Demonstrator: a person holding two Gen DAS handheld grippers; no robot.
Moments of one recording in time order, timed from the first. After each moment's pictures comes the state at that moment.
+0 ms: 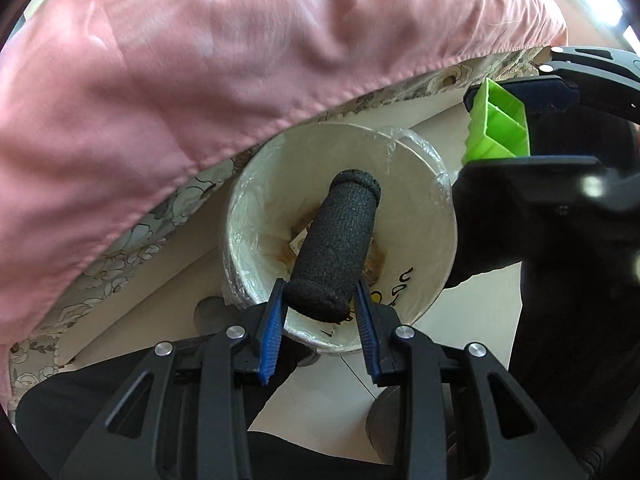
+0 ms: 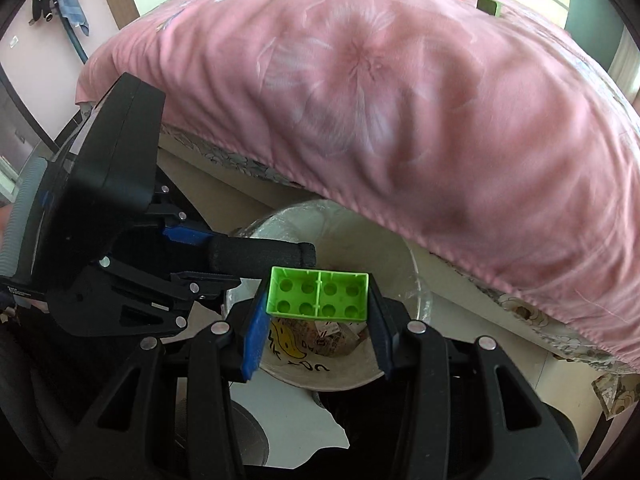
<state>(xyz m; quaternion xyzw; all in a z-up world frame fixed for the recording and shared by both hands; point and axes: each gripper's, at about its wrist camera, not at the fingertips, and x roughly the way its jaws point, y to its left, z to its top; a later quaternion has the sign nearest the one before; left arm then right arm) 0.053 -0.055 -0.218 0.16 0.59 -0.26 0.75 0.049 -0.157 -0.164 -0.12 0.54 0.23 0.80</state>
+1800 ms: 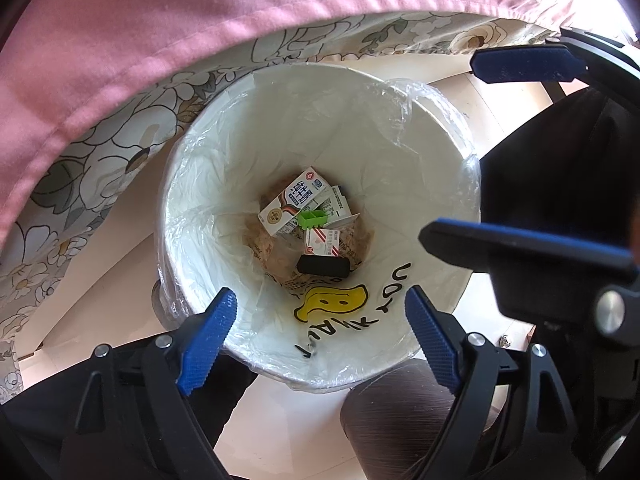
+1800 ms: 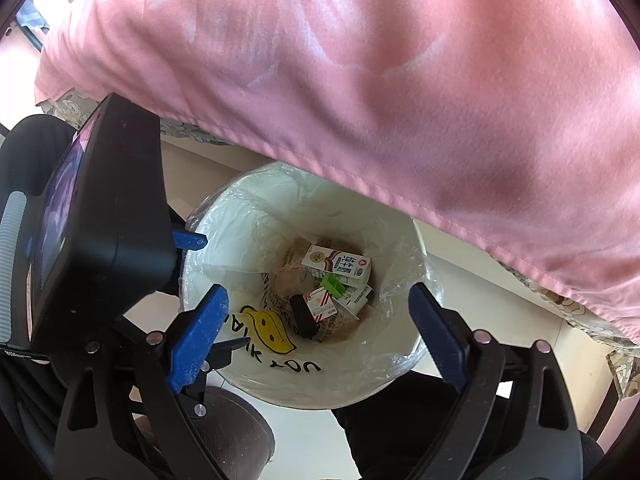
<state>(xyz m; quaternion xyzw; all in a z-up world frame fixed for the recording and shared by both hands) 0.090 -0.068 -0.289 0.13 0.66 -0.27 0.69 0.098 -0.158 -0.239 -0.11 0.61 0.19 0.76</state>
